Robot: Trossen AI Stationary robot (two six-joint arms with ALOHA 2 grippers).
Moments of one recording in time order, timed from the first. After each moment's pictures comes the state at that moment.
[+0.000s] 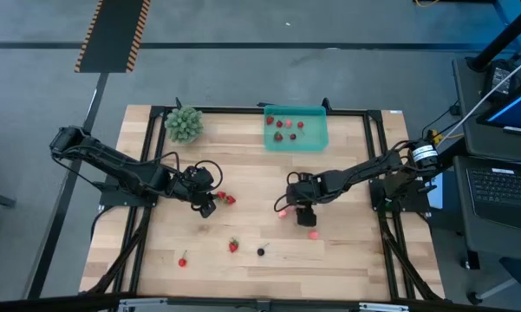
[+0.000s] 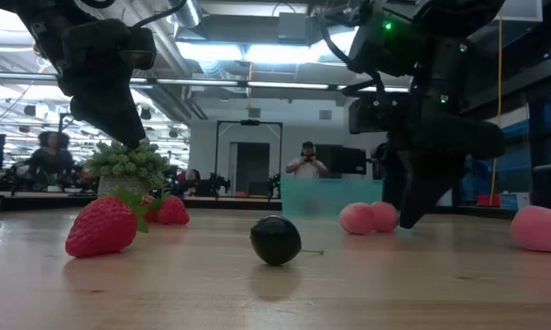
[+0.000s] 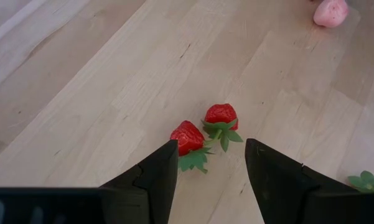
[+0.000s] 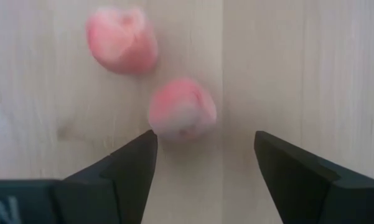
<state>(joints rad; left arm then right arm) -0.29 1.14 0.65 -0.51 -0.38 -0.83 0.15 1.70 0.89 -0.42 0.08 0.14</state>
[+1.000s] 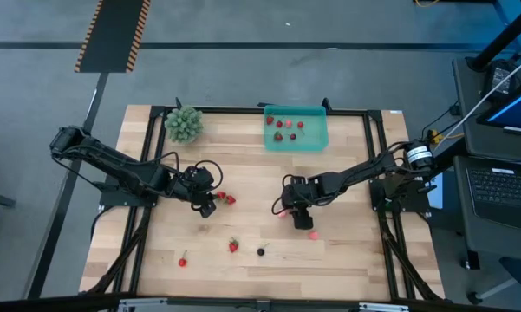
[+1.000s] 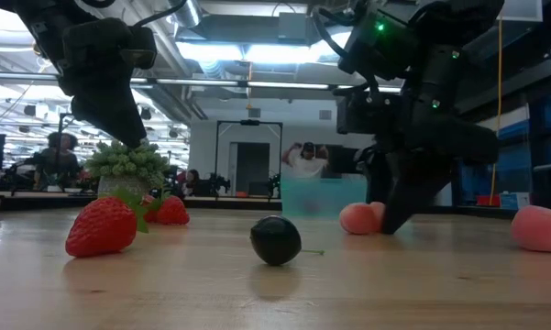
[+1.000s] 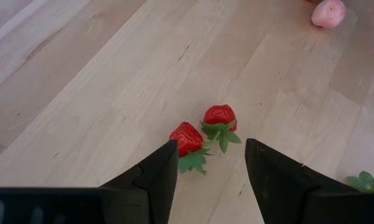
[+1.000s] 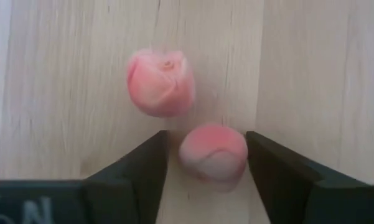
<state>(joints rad) -0.29 1.14 0.65 -0.51 -0.39 -0.83 0.15 1.75 0.89 -0.28 0.02 0.07</state>
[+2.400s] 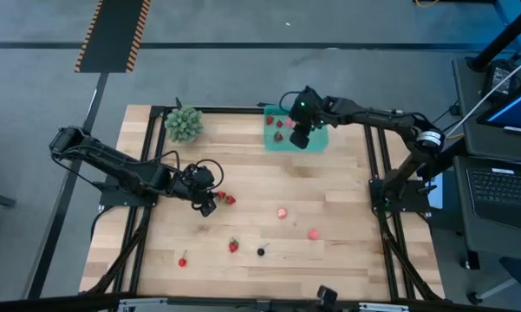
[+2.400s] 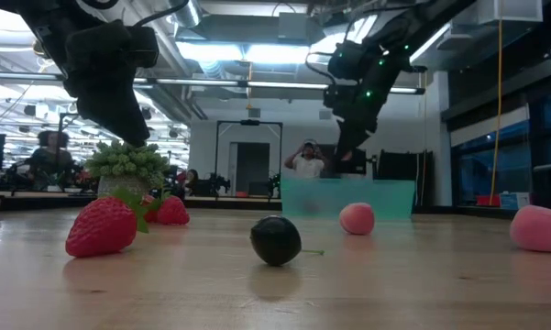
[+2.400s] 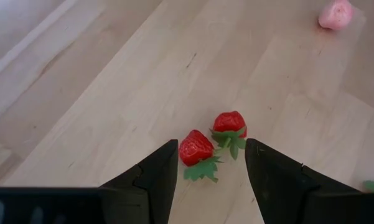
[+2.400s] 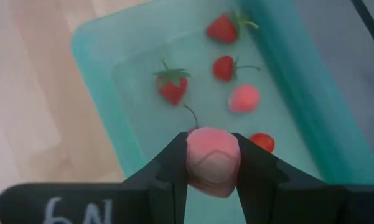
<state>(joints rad) -0.27 1.14 0.65 -0.50 -0.41 -0.76 -0.57 1.67 1.22 -0.56 0.02 -0.19</state>
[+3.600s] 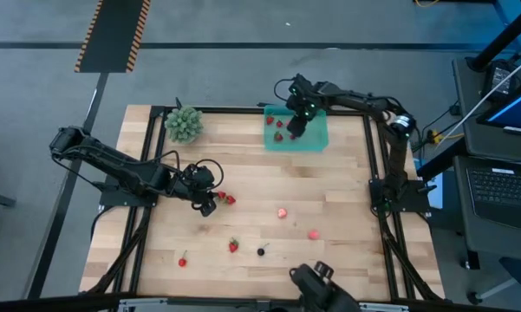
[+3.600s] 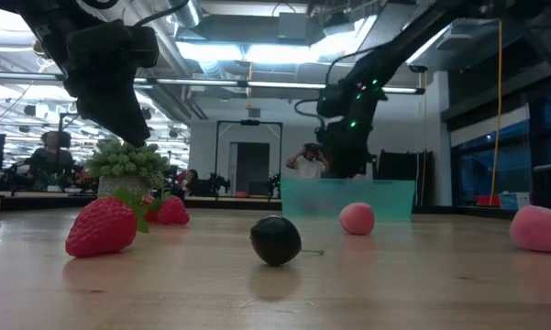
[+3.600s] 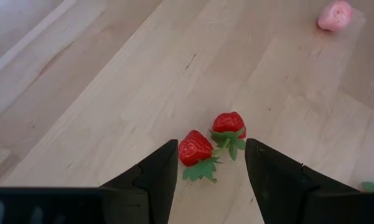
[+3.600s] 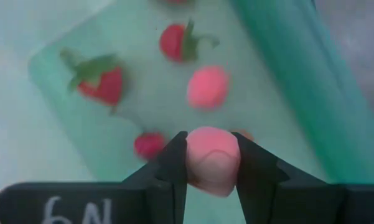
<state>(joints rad) -0.27 1.14 0.65 -0.50 -0.41 -0.78 -0.73 1.99 1.50 -0.76 -0.08 -0.19</state>
